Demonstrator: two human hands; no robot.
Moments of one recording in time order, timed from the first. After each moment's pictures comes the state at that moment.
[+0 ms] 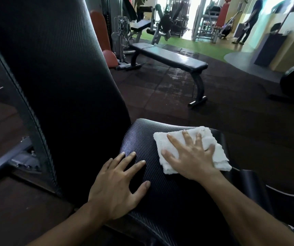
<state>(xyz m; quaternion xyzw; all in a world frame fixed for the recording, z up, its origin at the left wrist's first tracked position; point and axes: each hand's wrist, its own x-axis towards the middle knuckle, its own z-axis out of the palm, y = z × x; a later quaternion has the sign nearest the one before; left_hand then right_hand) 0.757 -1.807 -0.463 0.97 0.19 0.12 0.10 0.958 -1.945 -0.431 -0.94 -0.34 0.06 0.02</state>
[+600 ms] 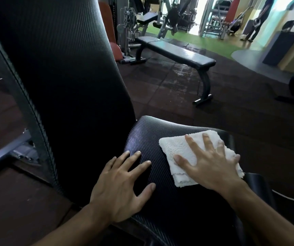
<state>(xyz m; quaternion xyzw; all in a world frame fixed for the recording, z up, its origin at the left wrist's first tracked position) 0.758 -1.807 -0.460 0.97 0.19 0.12 0.10 0.963 -1.971 -0.428 -0.95 -0.30 0.08 0.00</state>
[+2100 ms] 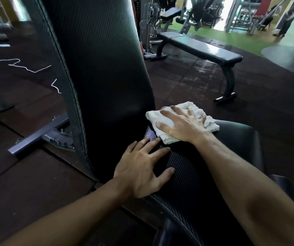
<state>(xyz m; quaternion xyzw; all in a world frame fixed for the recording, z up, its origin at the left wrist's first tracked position) 0.754 -1.810 -0.450 0.97 0.18 0.11 0.10 0.973 -1.839 -0.429 -0.89 -0.45 0.07 0.06</state>
